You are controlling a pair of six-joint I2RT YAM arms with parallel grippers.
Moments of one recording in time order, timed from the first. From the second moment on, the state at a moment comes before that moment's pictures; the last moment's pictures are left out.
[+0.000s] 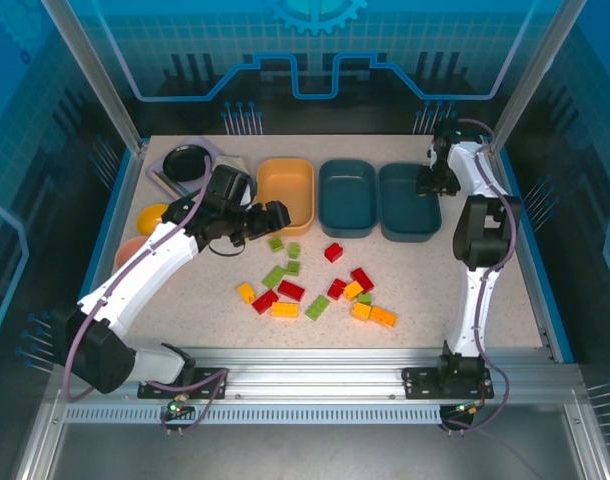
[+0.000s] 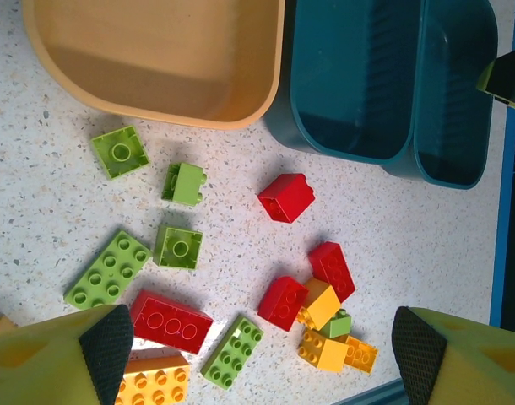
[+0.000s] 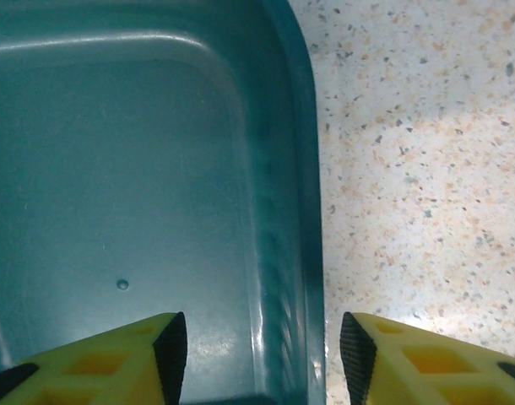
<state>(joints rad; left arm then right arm) -0.43 1.35 1.24 -0.79 0.22 -0.76 -0.05 2.25 2.04 -1.14 0.07 0.10</state>
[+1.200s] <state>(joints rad) -0.29 1.29 1.10 -0.79 0.22 -0.80 0.16 2.34 2.13 -1.19 -0.08 0.25</state>
